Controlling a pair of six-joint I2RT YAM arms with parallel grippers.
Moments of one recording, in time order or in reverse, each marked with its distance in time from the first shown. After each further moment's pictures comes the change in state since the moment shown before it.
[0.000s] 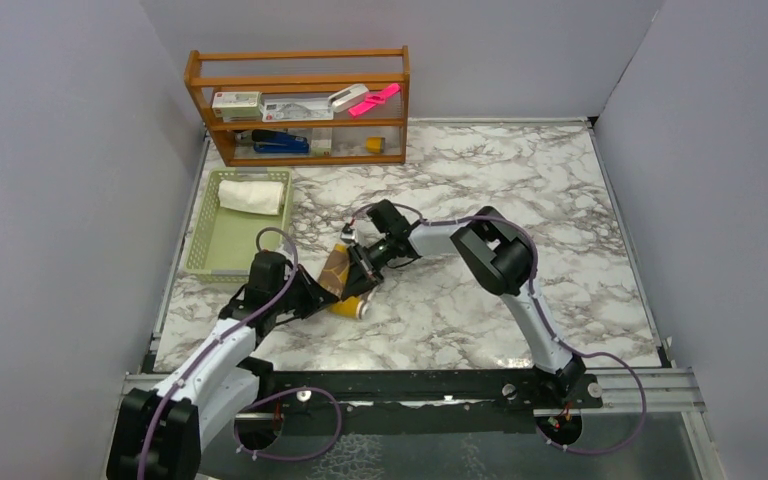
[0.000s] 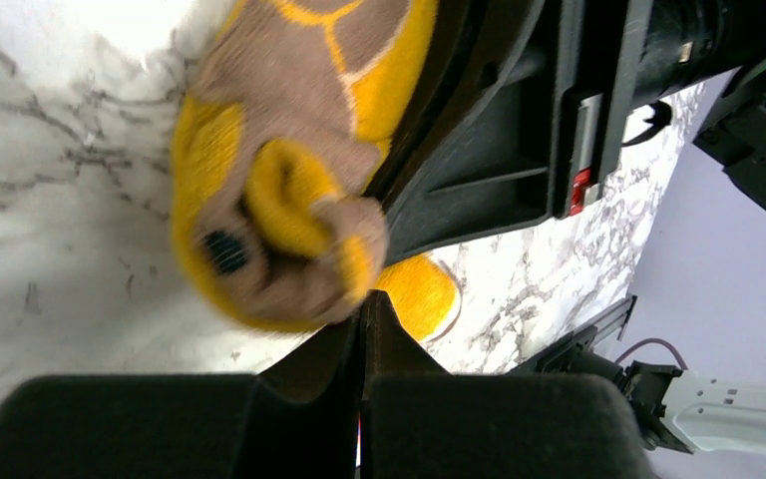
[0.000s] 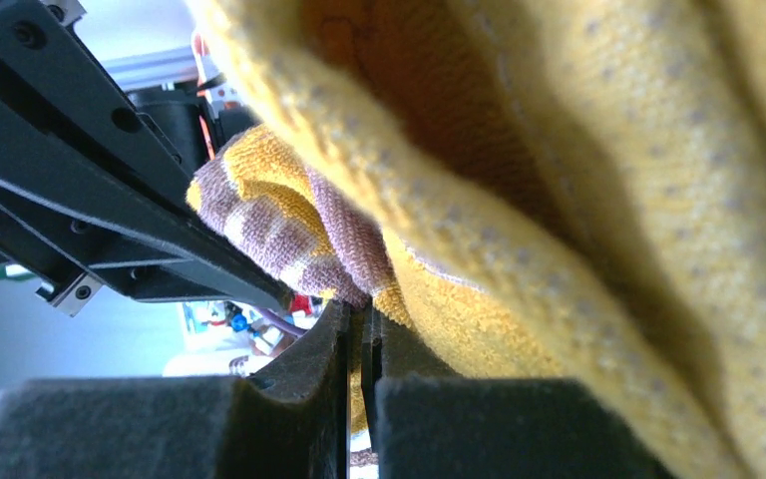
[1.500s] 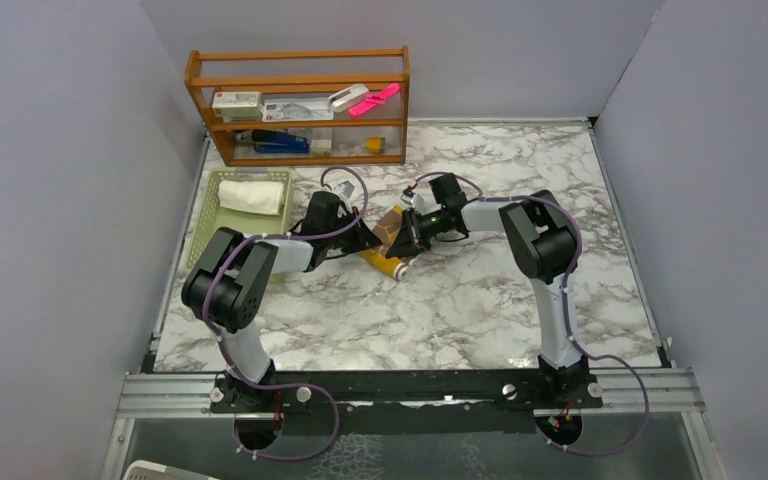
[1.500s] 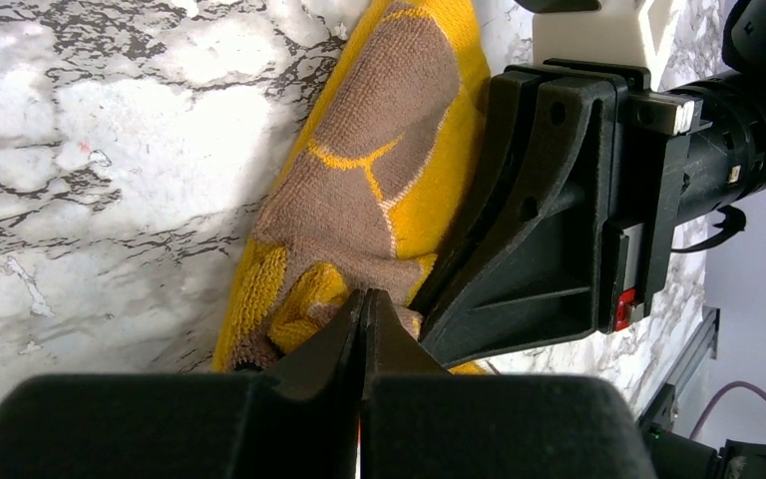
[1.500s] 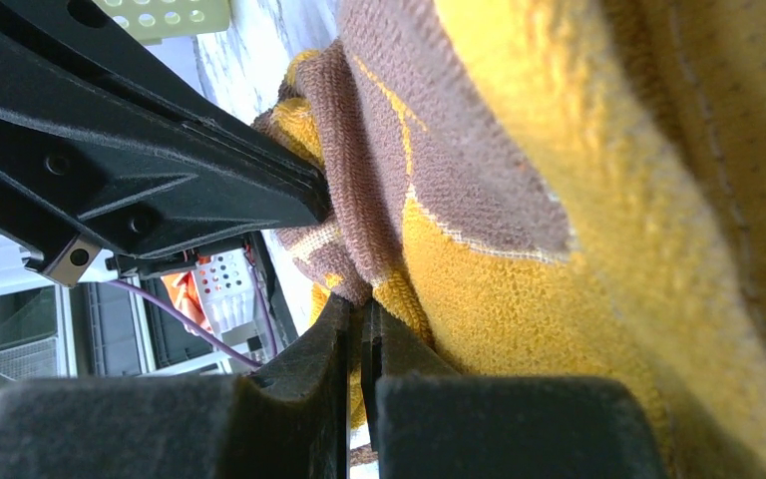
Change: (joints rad) left arm -0.140 0.935 0.514 0.542 -0.013 0.201; right arm -0.318 -0.147 -0.155 -0.031 0.135 -0.162
